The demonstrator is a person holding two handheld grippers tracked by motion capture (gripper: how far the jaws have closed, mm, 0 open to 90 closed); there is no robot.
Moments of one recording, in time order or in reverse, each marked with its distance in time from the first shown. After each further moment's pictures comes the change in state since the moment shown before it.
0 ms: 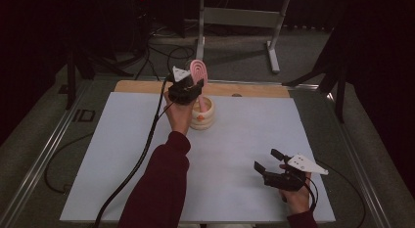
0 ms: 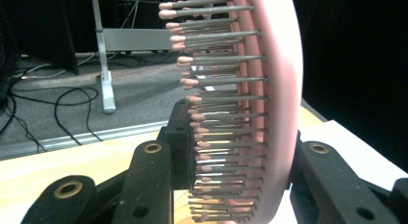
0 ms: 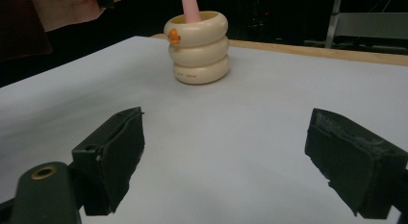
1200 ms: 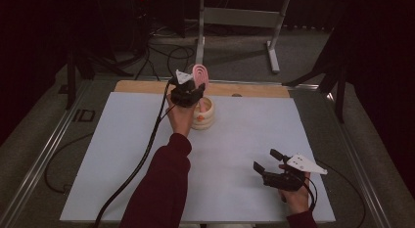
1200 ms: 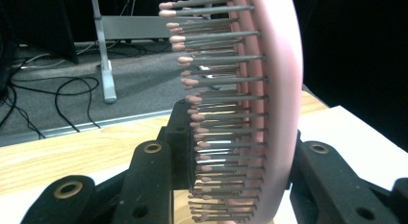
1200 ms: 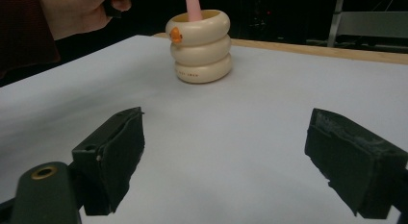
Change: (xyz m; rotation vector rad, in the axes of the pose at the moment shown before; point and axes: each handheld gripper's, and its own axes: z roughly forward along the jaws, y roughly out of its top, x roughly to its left) left arm -0.001 -0.012 0.011 0.043 0.003 0.013; right arm 0.001 -0.001 0.002 0.001 0.006 0.003
